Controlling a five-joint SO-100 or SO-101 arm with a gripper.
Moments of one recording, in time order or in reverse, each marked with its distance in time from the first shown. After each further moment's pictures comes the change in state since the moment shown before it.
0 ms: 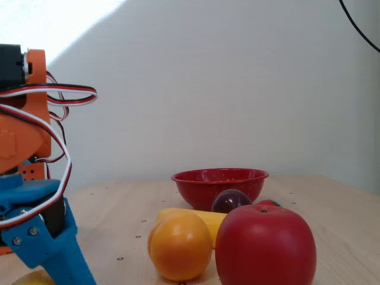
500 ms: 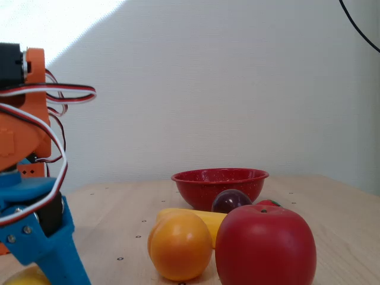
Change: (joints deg) arm 0.0 3.8 4.4 0.0 -3.2
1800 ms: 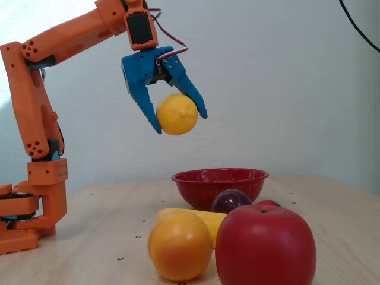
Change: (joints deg) arm 70.8 71.2 55.6 0.0 -52.0
